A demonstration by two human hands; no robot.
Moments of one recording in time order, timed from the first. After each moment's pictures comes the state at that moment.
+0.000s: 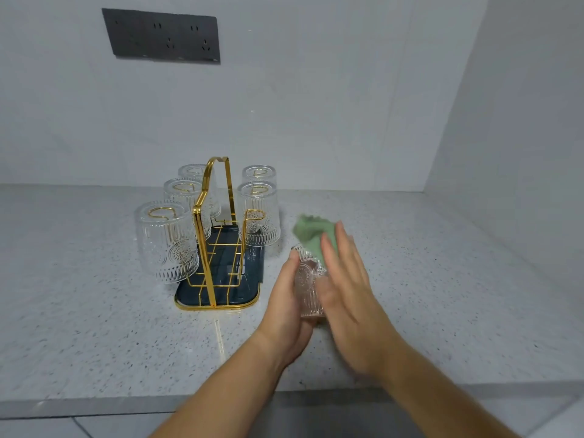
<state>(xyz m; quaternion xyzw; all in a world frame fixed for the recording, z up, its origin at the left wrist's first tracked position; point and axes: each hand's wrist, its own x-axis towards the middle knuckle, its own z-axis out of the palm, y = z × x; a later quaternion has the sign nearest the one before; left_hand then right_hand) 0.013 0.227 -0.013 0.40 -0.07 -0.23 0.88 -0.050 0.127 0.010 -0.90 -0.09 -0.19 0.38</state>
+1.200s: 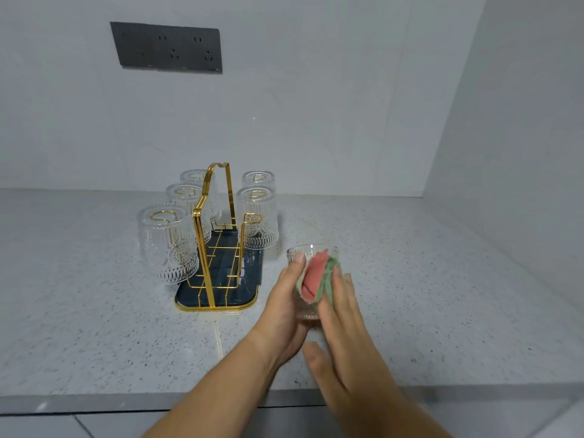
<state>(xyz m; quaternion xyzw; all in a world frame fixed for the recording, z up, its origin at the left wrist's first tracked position) 0.015 0.229 -0.014 0.42 -0.10 -0.23 0.87 -0.084 0.132 -0.031 -0.92 -0.14 -0.22 0.30</state>
